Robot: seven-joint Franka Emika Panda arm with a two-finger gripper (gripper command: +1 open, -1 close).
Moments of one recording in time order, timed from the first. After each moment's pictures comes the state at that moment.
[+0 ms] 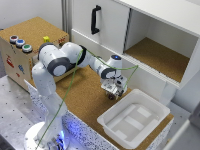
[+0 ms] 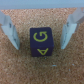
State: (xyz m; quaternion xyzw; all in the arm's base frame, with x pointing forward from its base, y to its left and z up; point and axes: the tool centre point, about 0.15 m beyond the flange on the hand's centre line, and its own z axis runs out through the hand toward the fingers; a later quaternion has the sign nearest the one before) arm 0.420 -0.168 0.203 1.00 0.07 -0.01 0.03
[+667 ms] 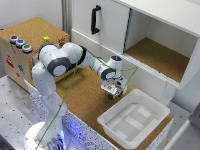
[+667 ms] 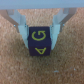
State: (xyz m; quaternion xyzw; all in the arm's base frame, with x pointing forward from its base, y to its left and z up) arm 0.428 -0.166 0.218 1.00 0.04 0.01 0.02
